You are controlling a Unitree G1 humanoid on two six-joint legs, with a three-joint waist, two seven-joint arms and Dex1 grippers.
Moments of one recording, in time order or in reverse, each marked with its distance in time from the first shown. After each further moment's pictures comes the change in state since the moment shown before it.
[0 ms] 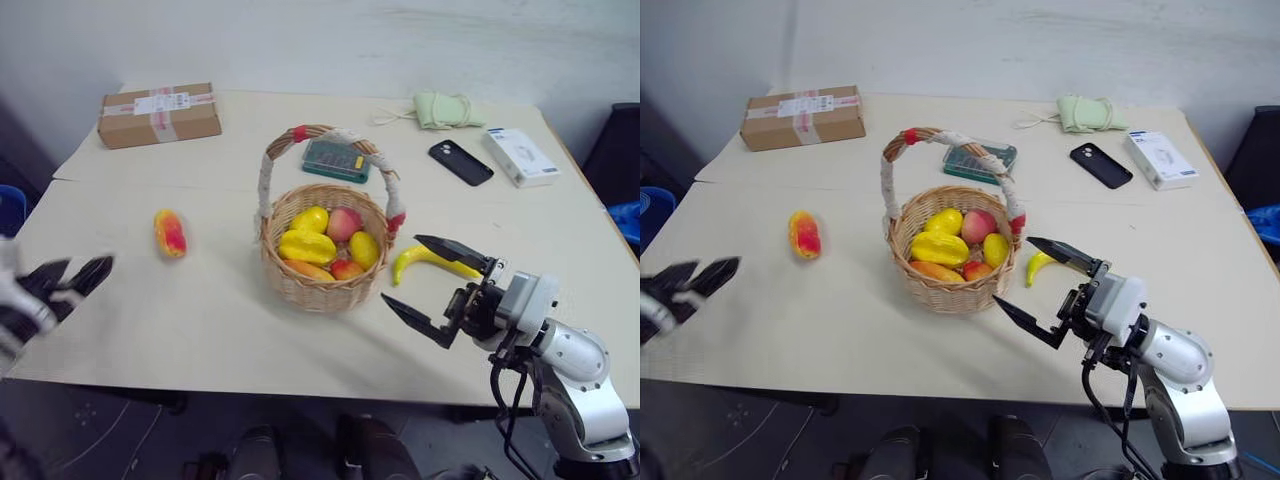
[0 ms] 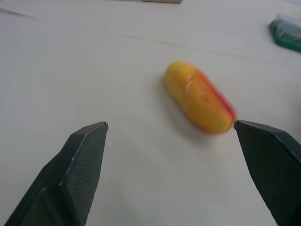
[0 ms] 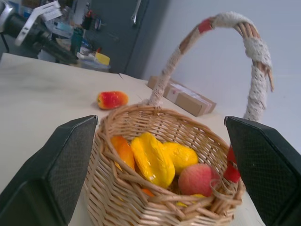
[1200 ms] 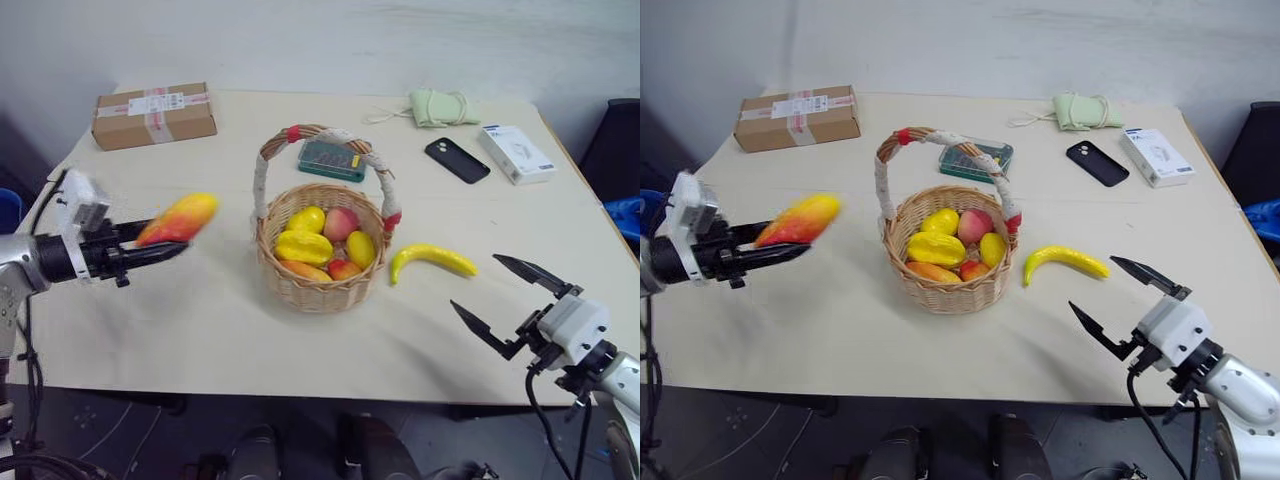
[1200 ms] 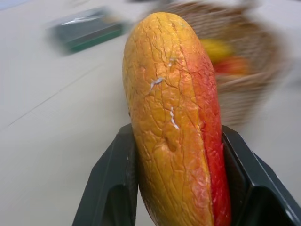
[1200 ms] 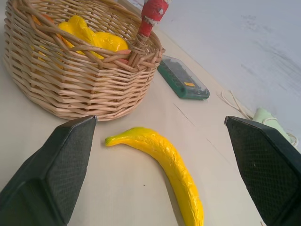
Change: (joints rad) left arm -0.233 0.256 -0.403 -0.045 0.080 -0.271 -0.886; right arm 0.250 -0.083 -0.275 0.087 -0.114 -0.119 -0.049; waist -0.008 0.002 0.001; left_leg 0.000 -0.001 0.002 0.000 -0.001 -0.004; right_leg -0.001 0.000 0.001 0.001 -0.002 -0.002
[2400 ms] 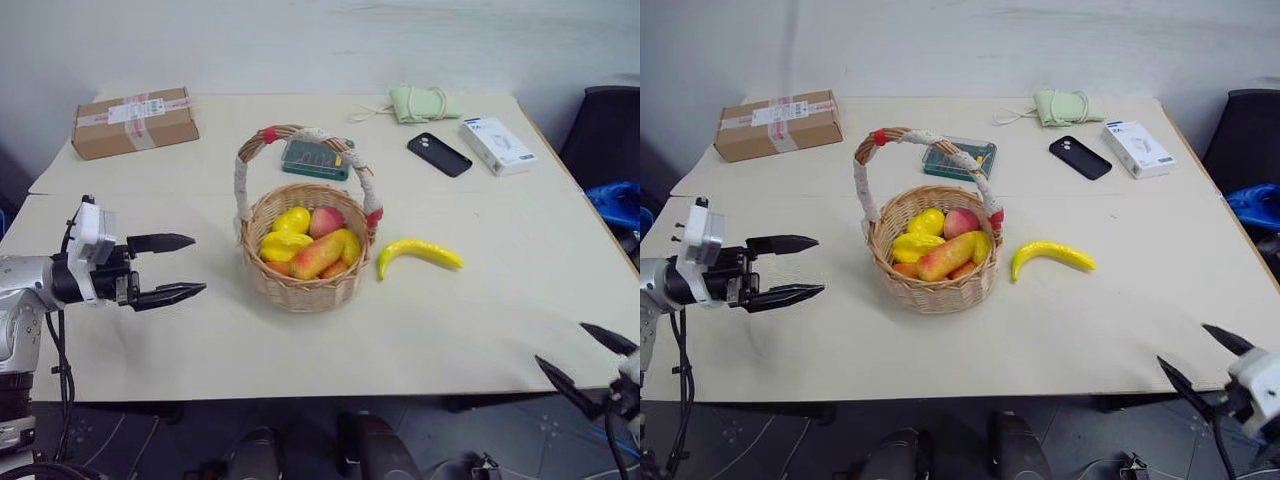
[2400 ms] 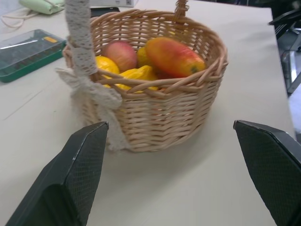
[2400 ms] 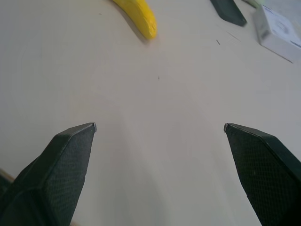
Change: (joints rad) left arm 0.126 -0.116 0.085 0.138 0.053 -0.206 -0.105; right arm 0.051 -0.119 -0.183 0.380 0.031 -0.003 0.201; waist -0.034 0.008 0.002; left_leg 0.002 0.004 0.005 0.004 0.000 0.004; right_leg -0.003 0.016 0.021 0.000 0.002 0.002
